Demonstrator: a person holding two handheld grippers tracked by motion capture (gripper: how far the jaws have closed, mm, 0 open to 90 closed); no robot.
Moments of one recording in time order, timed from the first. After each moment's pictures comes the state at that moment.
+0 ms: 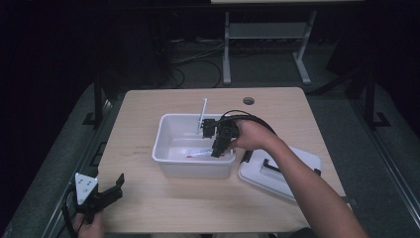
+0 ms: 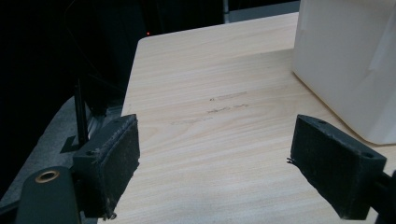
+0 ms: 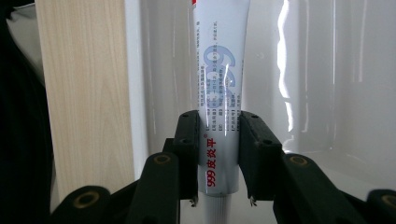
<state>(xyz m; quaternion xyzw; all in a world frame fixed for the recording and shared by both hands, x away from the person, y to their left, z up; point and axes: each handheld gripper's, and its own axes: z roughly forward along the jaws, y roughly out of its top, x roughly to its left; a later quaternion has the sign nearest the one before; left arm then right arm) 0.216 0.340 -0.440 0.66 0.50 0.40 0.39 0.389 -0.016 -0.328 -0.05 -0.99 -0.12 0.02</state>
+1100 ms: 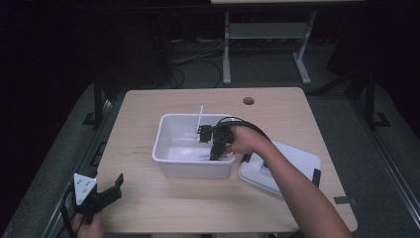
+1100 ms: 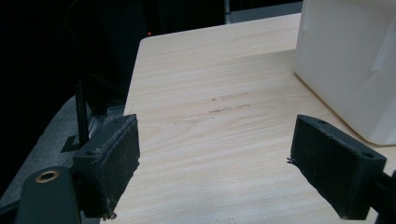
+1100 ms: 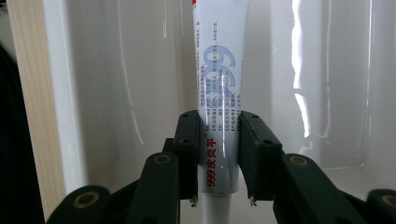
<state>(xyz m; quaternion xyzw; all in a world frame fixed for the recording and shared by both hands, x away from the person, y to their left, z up) 0.215 0.342 -0.439 0.65 0.50 0.41 0.39 0.400 -0.005 -0.365 -0.07 -0.99 -0.10 0.05</state>
